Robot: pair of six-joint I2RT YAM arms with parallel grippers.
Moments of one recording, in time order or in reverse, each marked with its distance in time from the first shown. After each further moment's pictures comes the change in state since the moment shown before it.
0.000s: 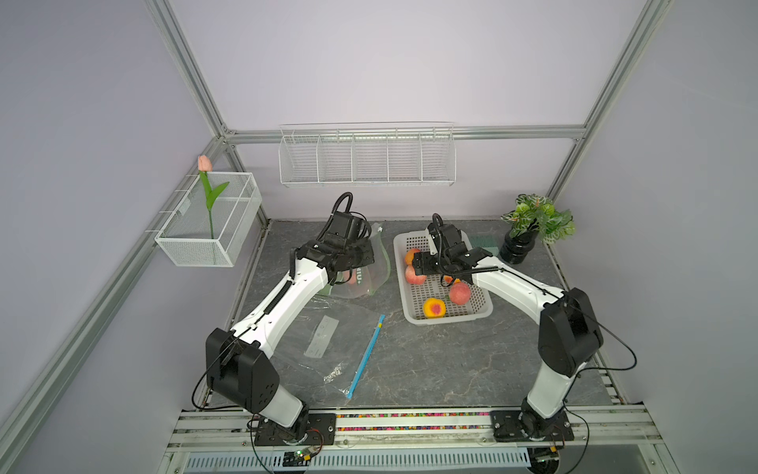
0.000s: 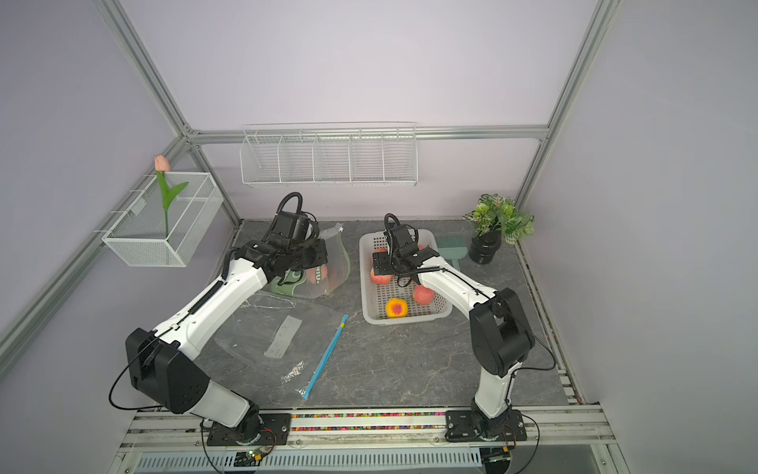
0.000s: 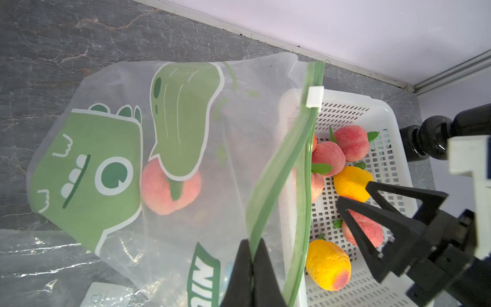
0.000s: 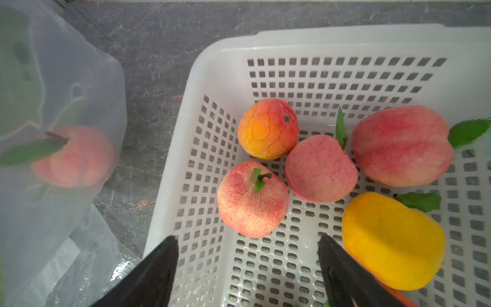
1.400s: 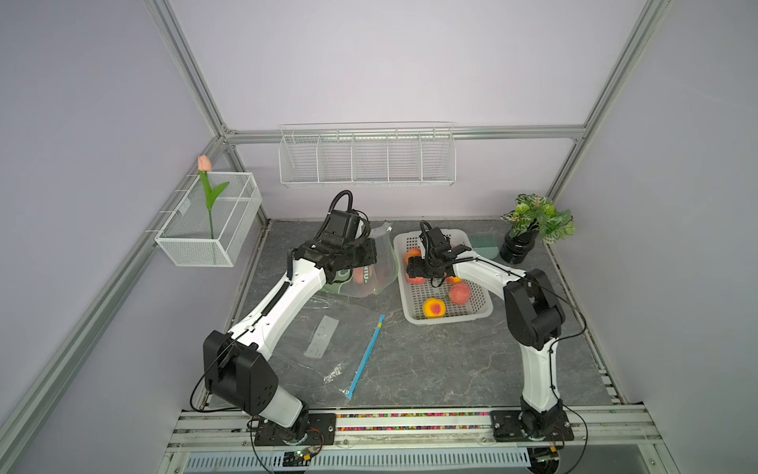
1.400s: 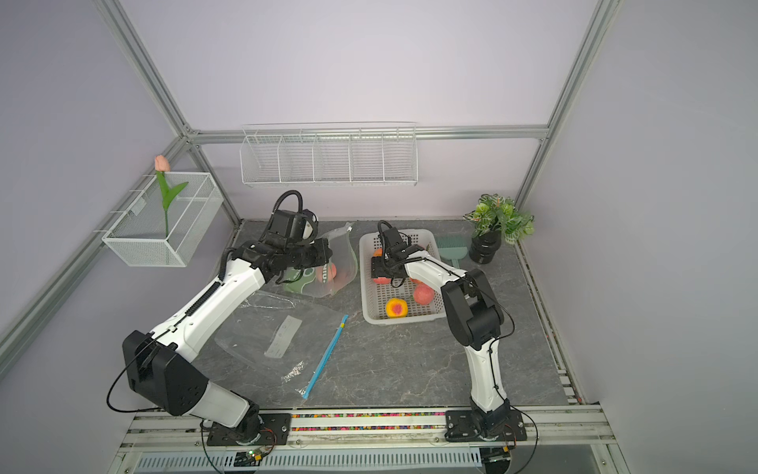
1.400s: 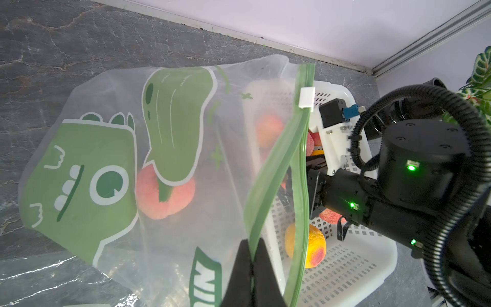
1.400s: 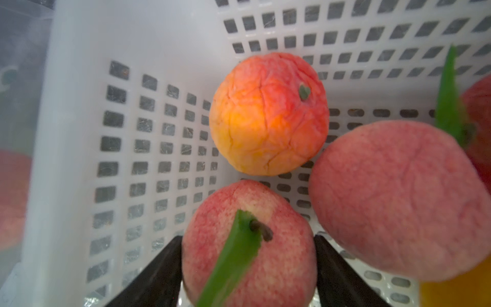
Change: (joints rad) left arm 0.010 -0.011 -0.002 0.033 0.135 0.048; right arm -0.028 0.232 0.122 -0.020 -0.082 0.079
